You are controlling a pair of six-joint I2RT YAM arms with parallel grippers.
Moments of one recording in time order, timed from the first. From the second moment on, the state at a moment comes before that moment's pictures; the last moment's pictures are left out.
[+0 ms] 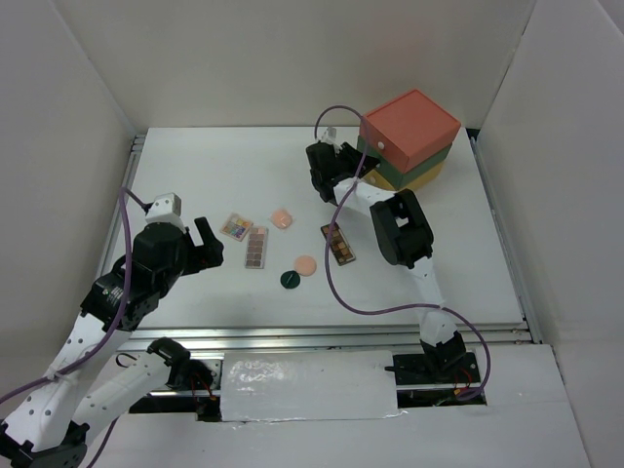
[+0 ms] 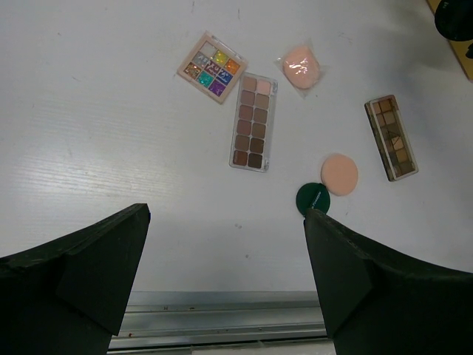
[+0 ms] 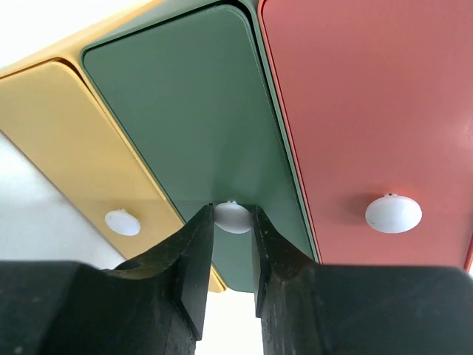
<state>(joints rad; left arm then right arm) -0.48 0.70 0.94 -0.82 -0.34 -0.55 0.50 2.41 1.83 0.09 1.25 -0.72</state>
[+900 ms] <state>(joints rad) -0.48 0.70 0.94 -0.82 -0.33 -0.55 0.50 2.41 1.83 0.10 1.26 -0.70</state>
